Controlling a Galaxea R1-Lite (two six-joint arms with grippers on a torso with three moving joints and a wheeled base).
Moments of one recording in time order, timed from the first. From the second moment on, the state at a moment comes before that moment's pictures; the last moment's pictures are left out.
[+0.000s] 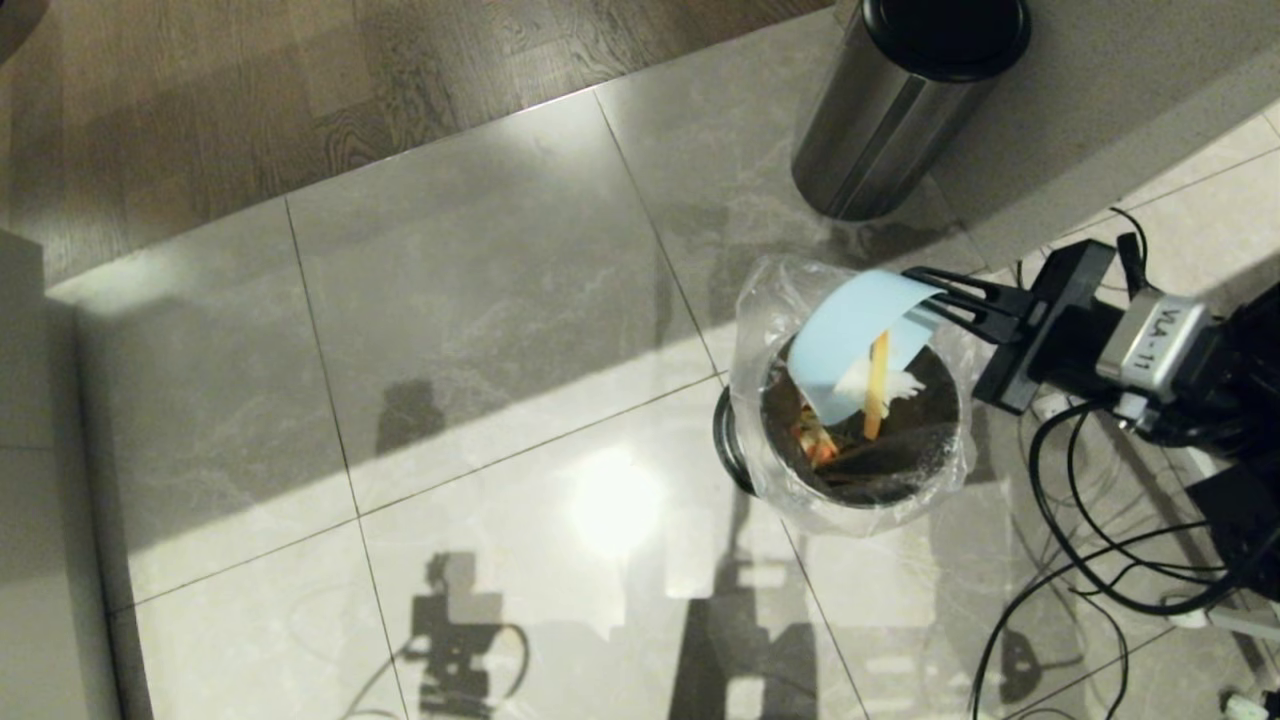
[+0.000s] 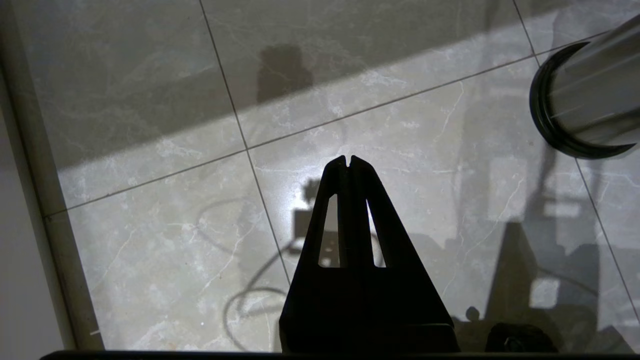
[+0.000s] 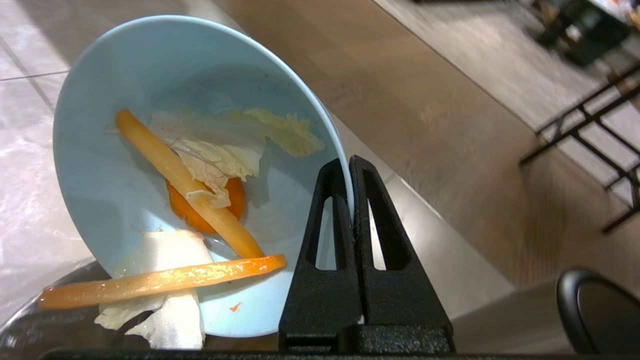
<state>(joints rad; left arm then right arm) 0.00 0.00 0.00 -0.01 0.02 -0.06 0.17 1.71 -0.66 -1.52 0.88 -0.78</state>
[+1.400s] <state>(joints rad) 0.00 0.00 0.00 -0.01 0.02 -0.06 0.09 1.53 -0.82 -1.52 1.09 -0.59</state>
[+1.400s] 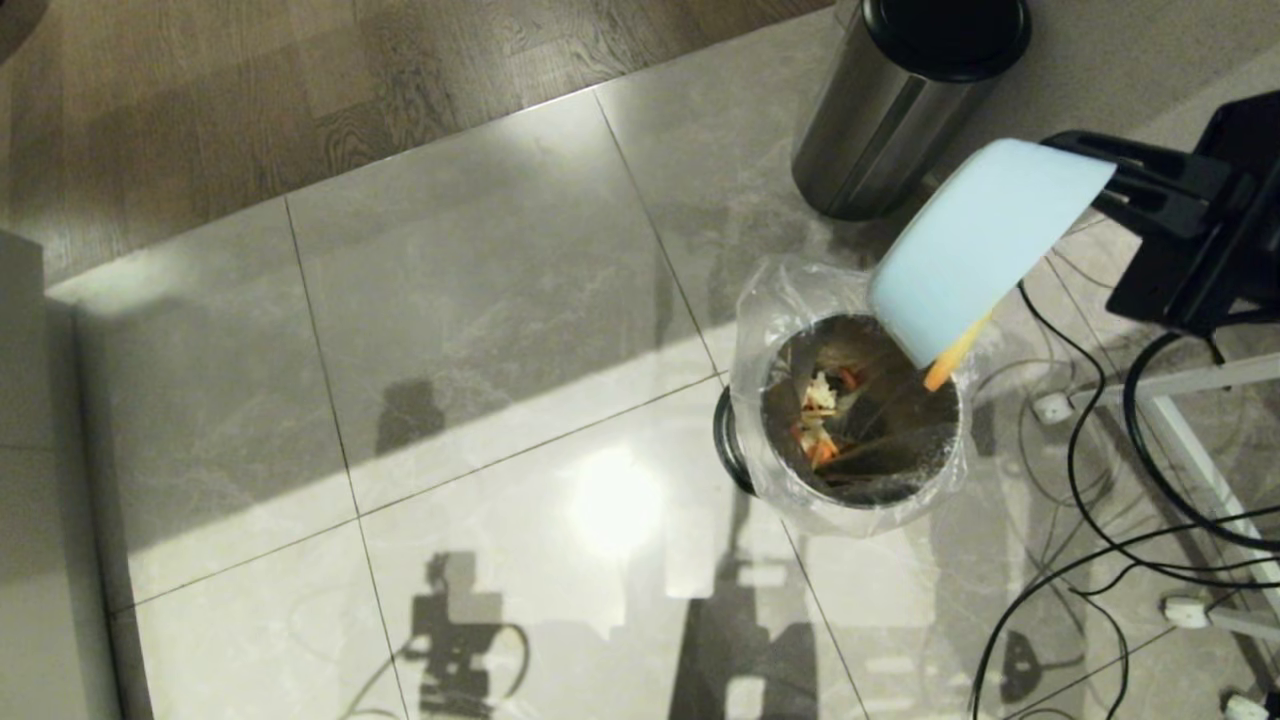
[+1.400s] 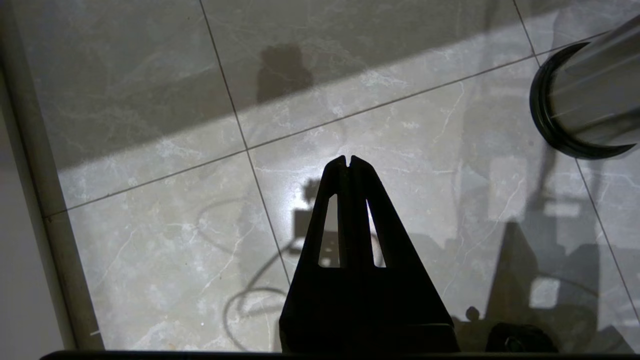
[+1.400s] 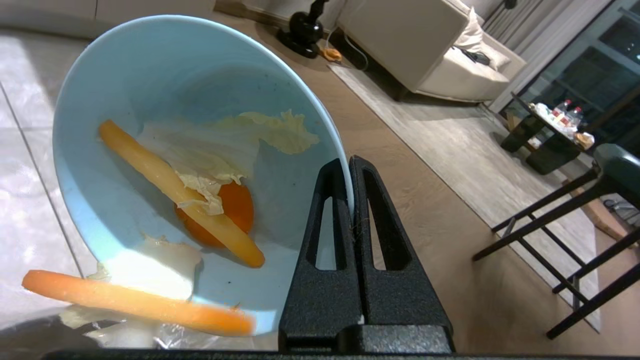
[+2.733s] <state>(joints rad) 0.00 0.00 0.00 -0.01 0.02 -0.06 0.11 1.42 -0.91 -1.52 1.09 -0.23</state>
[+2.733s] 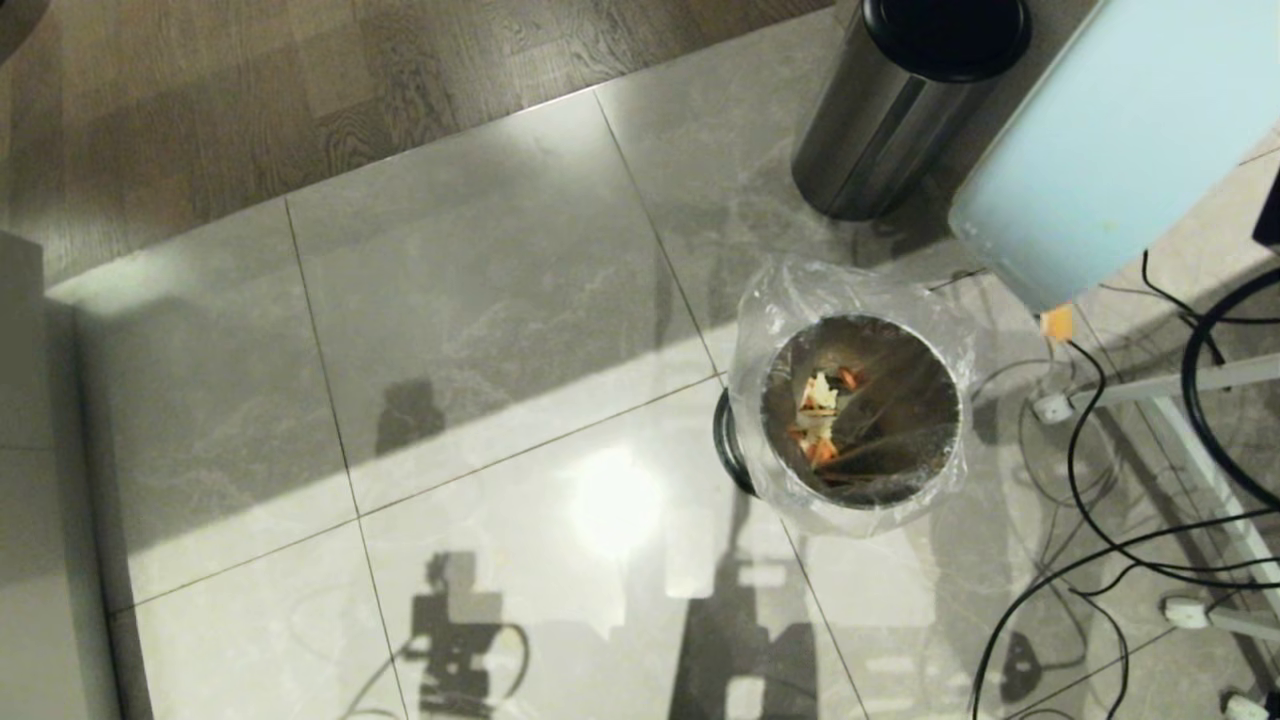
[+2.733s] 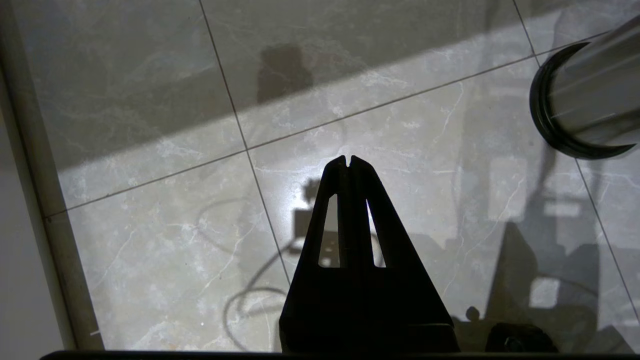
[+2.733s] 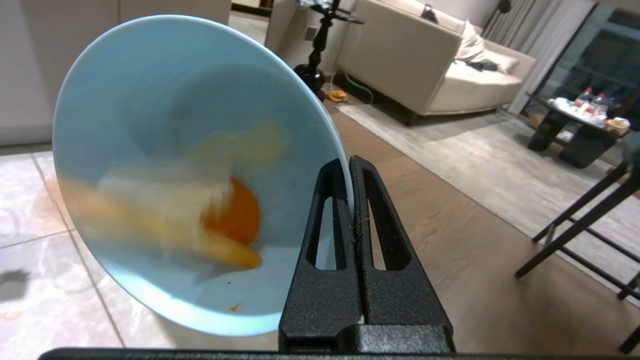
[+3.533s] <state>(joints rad) 0.00 0.00 0.00 -0.01 0.02 -0.06 0.14 1.40 -0.94 -1.52 1.03 -0.19</state>
